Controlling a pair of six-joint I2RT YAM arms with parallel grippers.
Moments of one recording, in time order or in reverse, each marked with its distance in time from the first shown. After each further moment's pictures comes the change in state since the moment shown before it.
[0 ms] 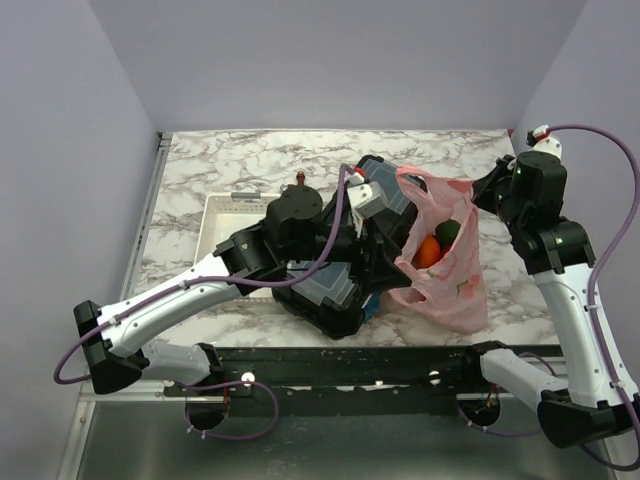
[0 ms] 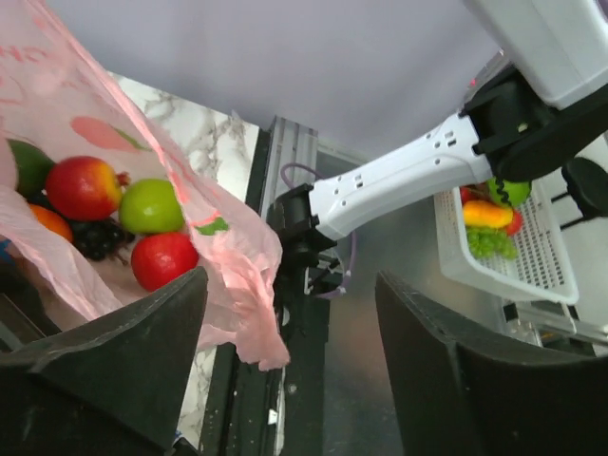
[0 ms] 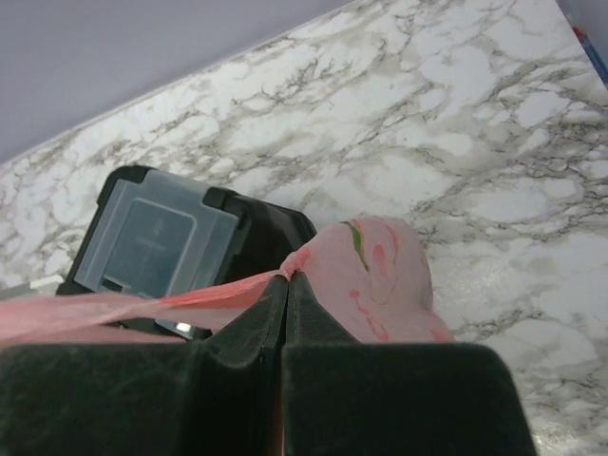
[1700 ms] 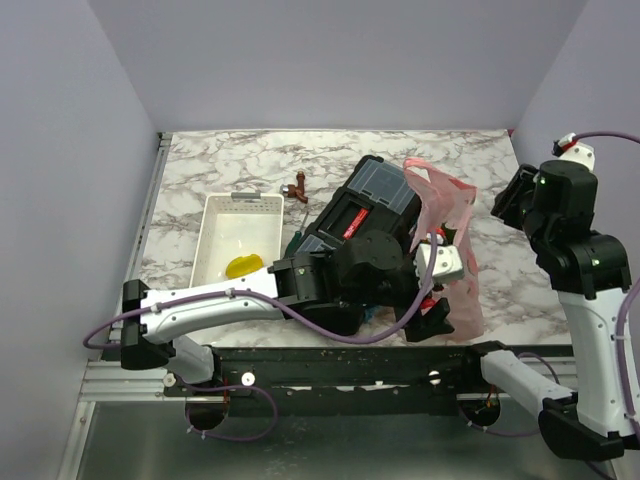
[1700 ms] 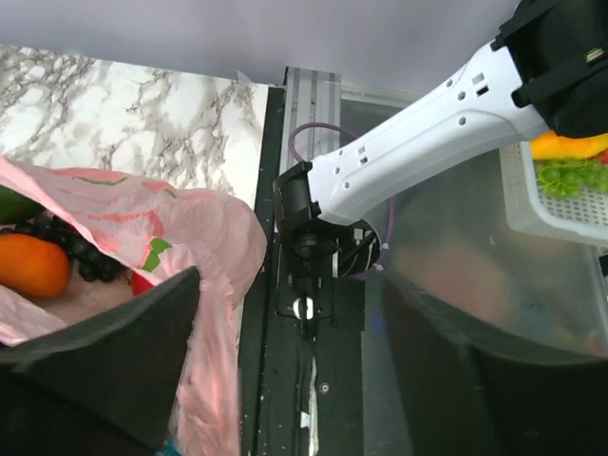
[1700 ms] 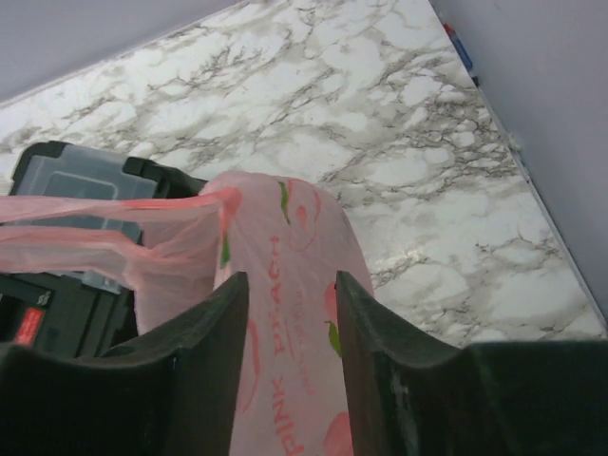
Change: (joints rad) left arm -0.327 0.224 0.248 -0.189 -0.334 0.237; right arm 0.000 -0.040 0.156 -0.308 0.149 -0.070
